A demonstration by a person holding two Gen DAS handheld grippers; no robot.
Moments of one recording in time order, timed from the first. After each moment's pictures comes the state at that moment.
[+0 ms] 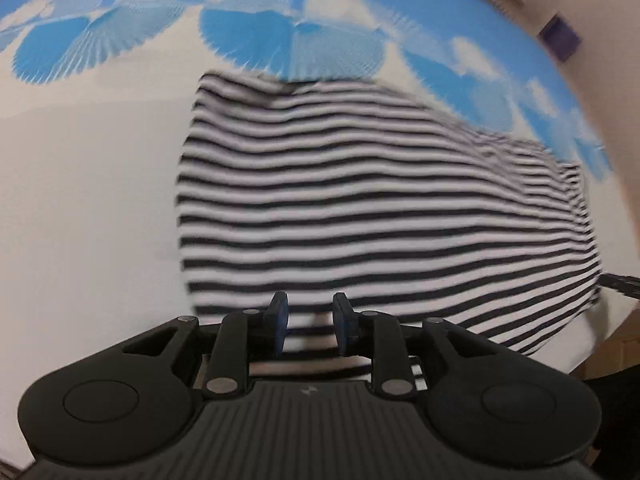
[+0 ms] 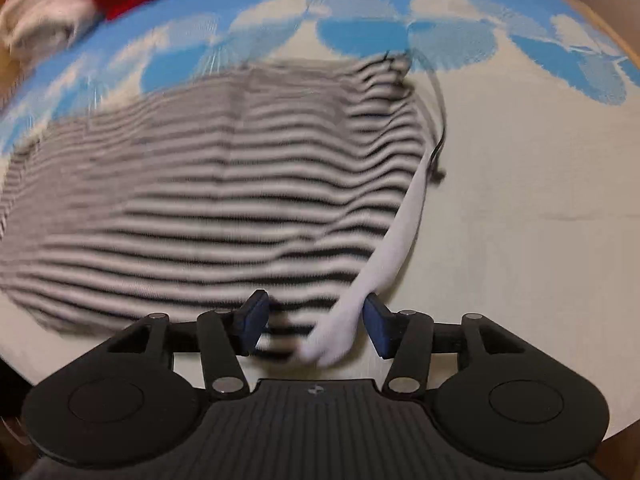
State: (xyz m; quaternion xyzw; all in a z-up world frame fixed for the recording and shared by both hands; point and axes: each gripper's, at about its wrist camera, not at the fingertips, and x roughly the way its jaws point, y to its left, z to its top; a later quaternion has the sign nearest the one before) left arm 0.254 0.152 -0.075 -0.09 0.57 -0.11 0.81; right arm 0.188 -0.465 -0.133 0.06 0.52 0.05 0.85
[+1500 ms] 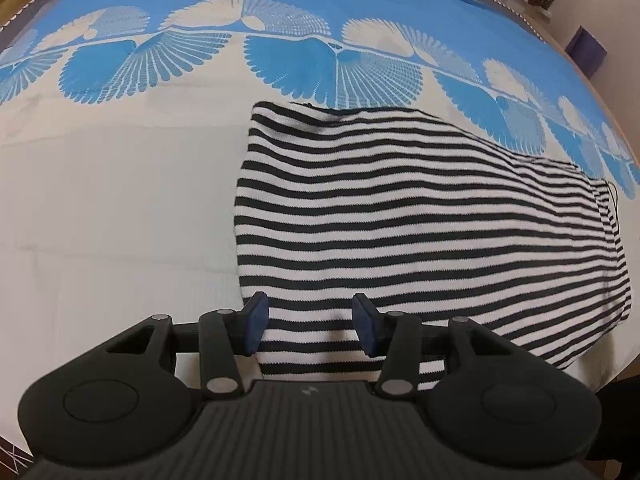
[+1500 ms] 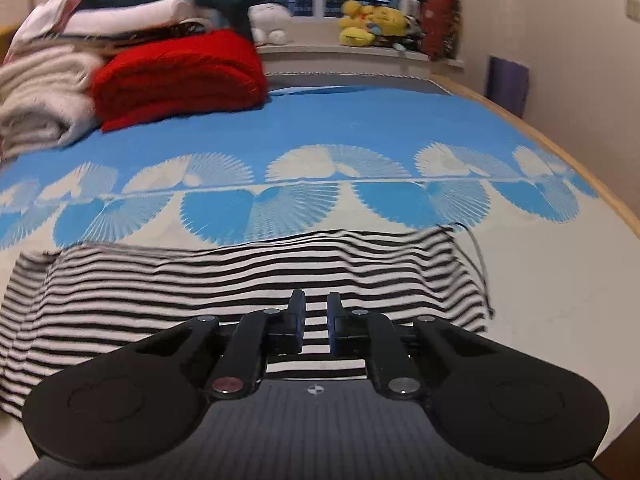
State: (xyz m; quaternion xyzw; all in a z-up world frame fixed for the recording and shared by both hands) left arm 0.245 0.169 -0.057 -0.06 0.55 -0.04 0.83; right arm 0.188 -0.288 -0.071 0.00 0.34 -0.04 0.94
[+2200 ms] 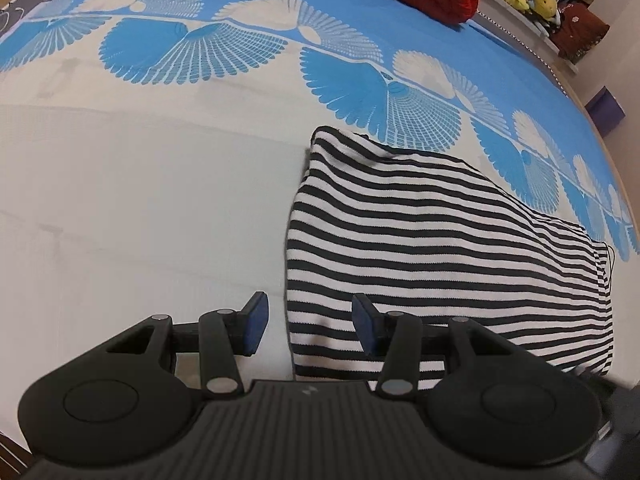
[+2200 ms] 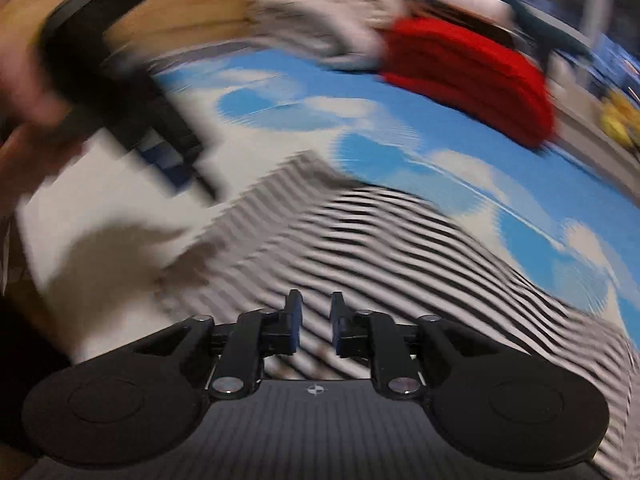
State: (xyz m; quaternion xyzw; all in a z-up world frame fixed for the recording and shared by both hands) left arm 0.255 0.221 -0.054 -0.14 0.54 -0.01 0.83; right arm 0.157 -0.031 -0.112 -0.20 0.33 0.28 0.88
